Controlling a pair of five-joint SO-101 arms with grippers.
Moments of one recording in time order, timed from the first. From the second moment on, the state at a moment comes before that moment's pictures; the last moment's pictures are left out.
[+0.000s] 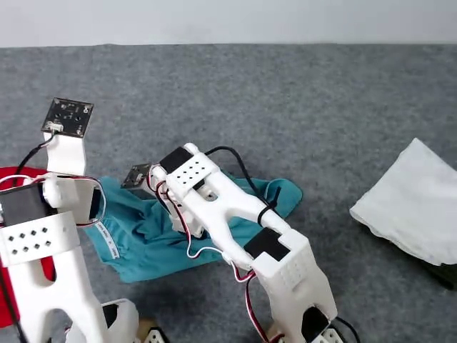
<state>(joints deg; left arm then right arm) -19.2 -35.6 21.2 96.2 -13.7 -45.9 32.2 -15.5 91.5 27.2</state>
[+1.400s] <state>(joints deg) -19.2 -35.6 21.4 96.2 -13.7 -39.7 31.5 -31.9 100.2 29.3</state>
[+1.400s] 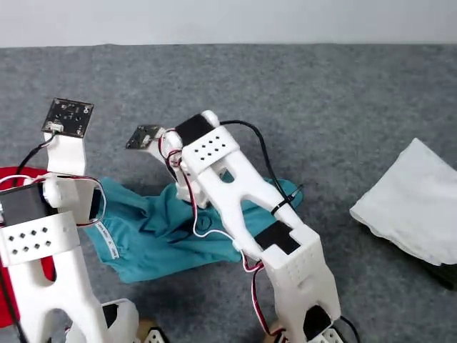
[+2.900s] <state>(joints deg) -19.2 -35.6 21.4 96.2 -13.7 -39.1 37.3 -32.0 100.5 30.7</state>
